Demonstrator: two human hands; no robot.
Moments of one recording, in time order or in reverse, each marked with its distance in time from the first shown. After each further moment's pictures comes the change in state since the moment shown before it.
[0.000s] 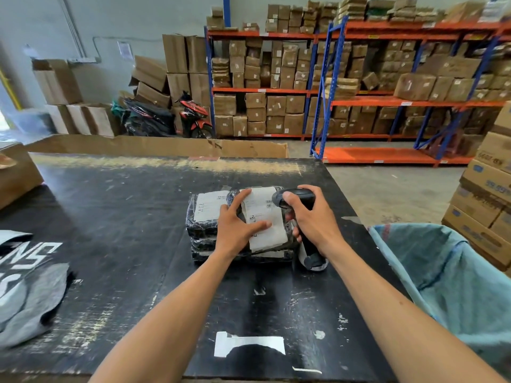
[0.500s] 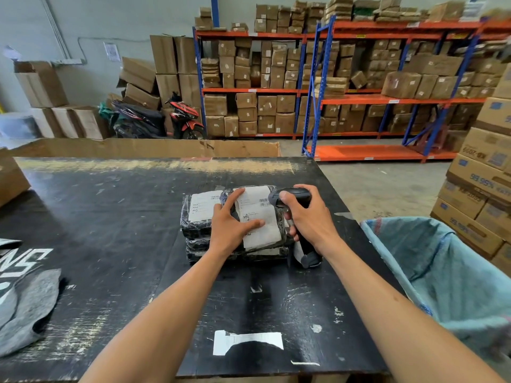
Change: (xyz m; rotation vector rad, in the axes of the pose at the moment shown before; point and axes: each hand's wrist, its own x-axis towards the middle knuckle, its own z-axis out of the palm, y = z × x) left_hand 0.002 -0.002 -0.003 0.030 -0.017 -0.002; right_hand -0.007 0.000 -0.002 -0.021 0.043 0.021
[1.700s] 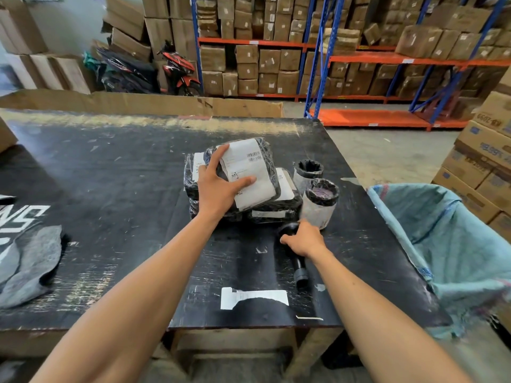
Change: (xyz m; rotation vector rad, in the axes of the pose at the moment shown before) left_hand -0.006 -0.011 -0.032 -0.107 0.133 -0.030; right_hand -0.020 0.136 0.036 -0.733 -0.205 0.443
